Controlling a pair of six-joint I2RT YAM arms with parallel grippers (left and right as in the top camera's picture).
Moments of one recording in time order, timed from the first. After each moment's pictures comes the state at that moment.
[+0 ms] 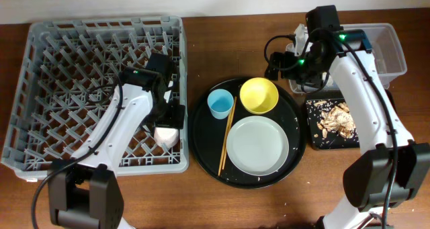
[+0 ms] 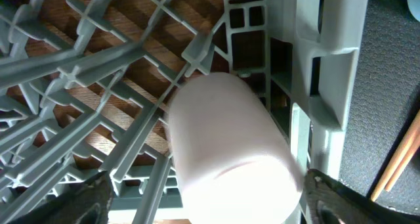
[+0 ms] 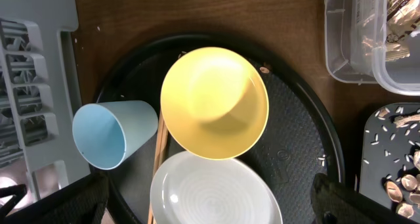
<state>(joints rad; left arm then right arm) -0.28 1.76 1.42 -1.18 -0.06 -0.17 0.09 1.84 1.74 -1.15 -0.29 0.22</state>
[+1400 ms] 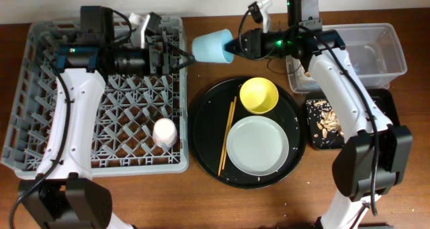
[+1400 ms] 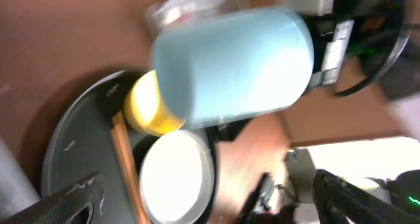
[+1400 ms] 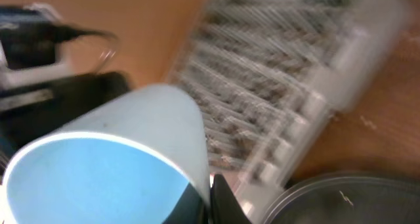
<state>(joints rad) -0.03 1.76 1.75 -0.99 1.05 -0.04 0.18 1.93 1.75 -0.55 -1.08 0.30</state>
